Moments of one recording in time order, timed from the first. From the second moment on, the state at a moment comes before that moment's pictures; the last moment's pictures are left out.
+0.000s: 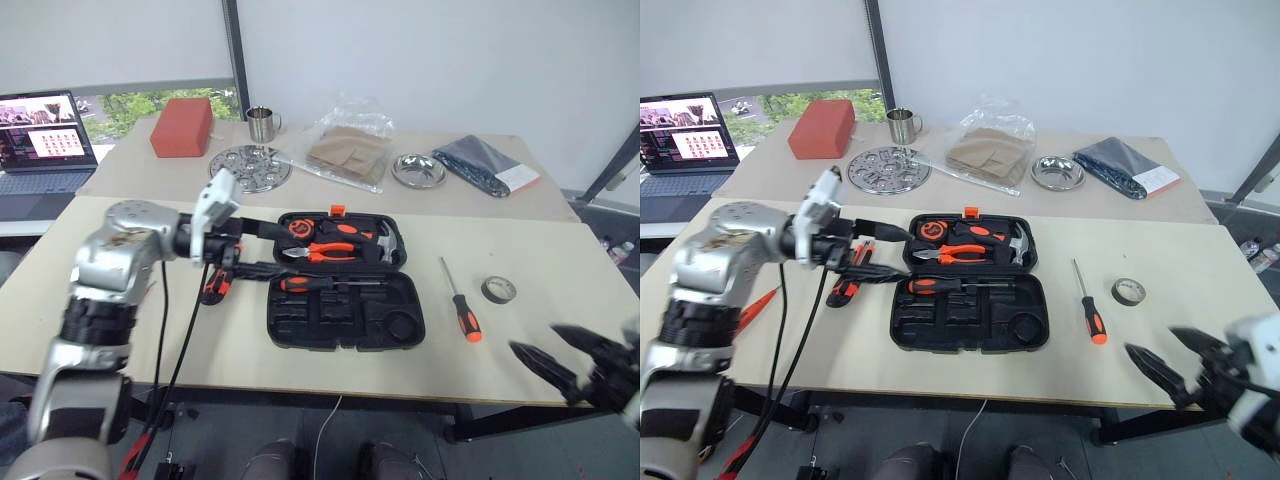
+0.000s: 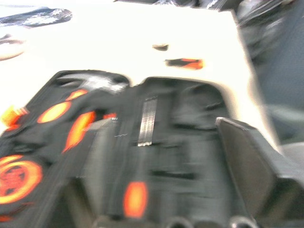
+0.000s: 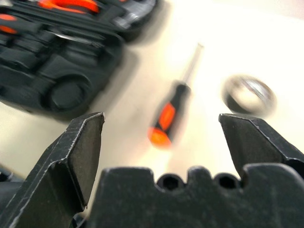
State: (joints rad) left arm -0.75 0.76 0.00 0.00 -0.50 0.70 -1.47; right arm 0.55 -0.67 -0.88 -0.64 0.74 0.75 0.70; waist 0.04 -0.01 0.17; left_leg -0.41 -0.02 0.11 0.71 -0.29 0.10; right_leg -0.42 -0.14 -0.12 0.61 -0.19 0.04
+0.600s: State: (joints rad) left arm -0.57 0.84 -0.05 -0.25 -0.57 0.72 -1.40; right arm 0.11 -0.62 -0.38 -0.44 0.56 0.74 0.48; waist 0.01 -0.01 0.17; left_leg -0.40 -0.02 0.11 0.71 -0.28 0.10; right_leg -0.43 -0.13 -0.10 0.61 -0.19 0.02
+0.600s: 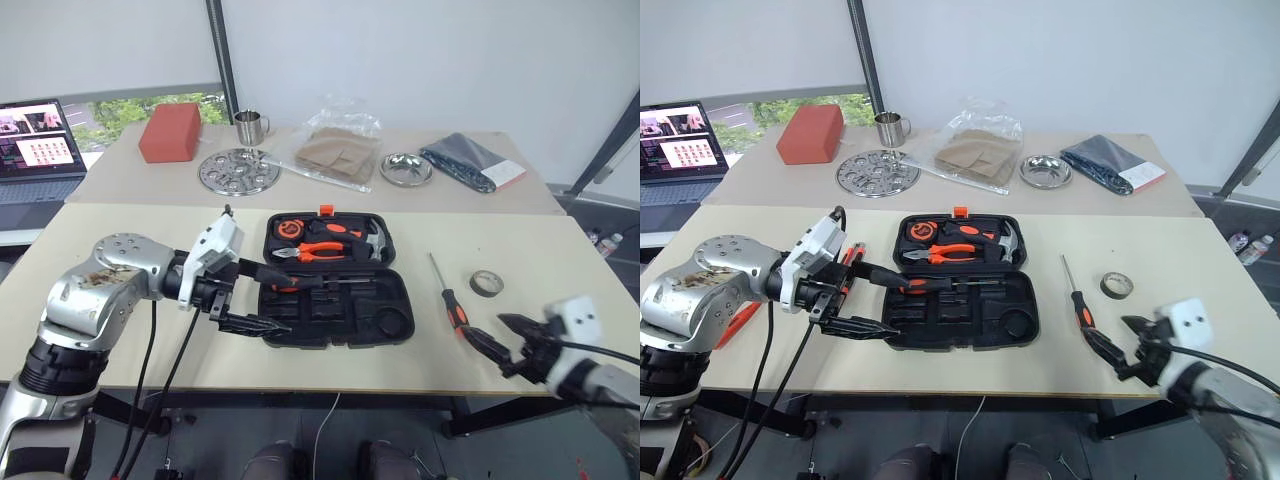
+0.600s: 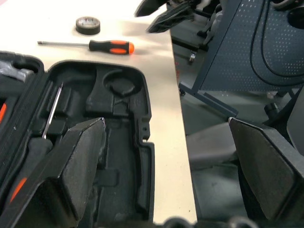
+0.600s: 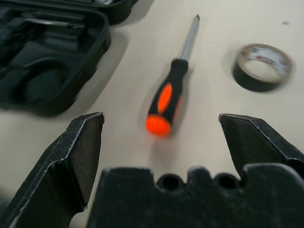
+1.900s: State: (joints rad) left arm -0.45 0.93 -0.01 -0.17 -0.53 0.62 -1.33; right arm -0.68 -0.71 0.30 0.27 0.11 0.03 1.22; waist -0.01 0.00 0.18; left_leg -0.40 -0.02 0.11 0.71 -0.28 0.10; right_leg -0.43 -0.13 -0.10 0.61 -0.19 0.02
